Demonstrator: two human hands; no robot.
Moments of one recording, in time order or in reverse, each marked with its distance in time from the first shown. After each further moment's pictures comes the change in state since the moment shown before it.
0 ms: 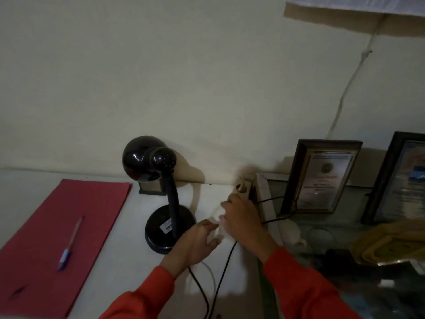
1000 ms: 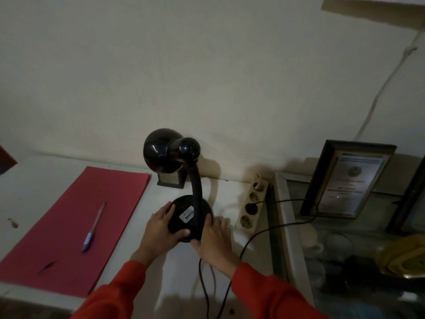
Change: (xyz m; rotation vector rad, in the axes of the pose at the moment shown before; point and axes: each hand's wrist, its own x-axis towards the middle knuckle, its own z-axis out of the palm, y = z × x) left_hand -0.050 -0.100 -0.036 0.103 0.257 -0.368; right_hand -0.012 -0.097 0.060 0.262 -0.216 0.183
